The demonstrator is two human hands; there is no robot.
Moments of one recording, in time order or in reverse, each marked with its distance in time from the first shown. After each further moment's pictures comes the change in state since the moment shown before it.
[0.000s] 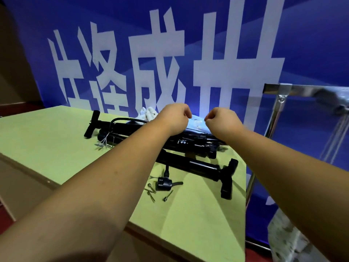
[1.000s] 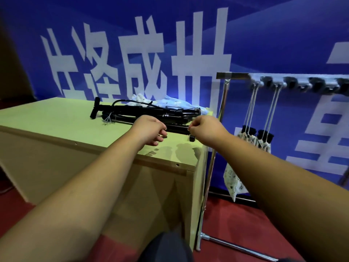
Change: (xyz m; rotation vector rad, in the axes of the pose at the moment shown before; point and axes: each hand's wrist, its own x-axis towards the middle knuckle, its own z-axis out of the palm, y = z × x) left_hand -0.238 0.042 -0.039 -0.636 -0.101 -0.377; right_hand -0.249 -0.010 -0.078 0.089 -0.120 -0.019
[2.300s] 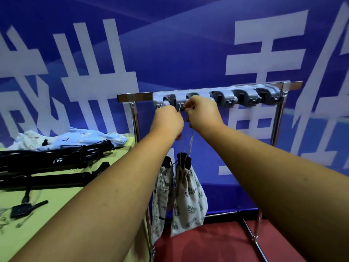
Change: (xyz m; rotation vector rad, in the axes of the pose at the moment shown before) left_hand 0.098 0.201 0.334 0.449 0.042 0.519; right_hand 0.092 0.214 -0.199 -0.028 0.575 0.129
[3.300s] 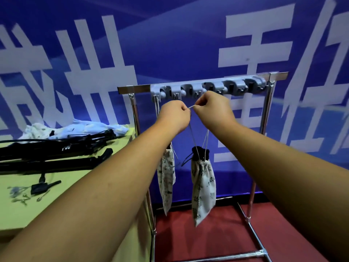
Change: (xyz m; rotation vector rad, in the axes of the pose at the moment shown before) left_hand -0.054 0.022 -0.008 -0.172 -0.134 0.055; right_hand -0.061 0.007 -0.057 -0.025 0.066 0.053
